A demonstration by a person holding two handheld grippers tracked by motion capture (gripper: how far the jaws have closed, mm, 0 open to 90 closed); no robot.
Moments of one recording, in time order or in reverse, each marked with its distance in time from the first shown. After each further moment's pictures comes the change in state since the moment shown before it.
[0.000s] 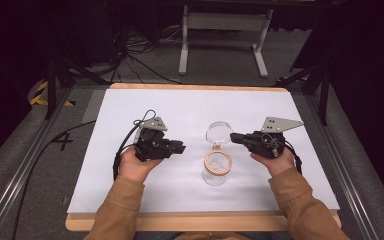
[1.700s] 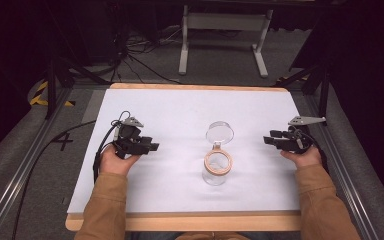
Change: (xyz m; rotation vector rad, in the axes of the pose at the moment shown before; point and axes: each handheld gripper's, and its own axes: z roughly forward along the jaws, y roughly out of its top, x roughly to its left) left arm 0.066 -0.048 -0.011 0.107 0.186 -0.171; right arm -0.101 -0.082 -0.044 0.249 -0.253 0.261
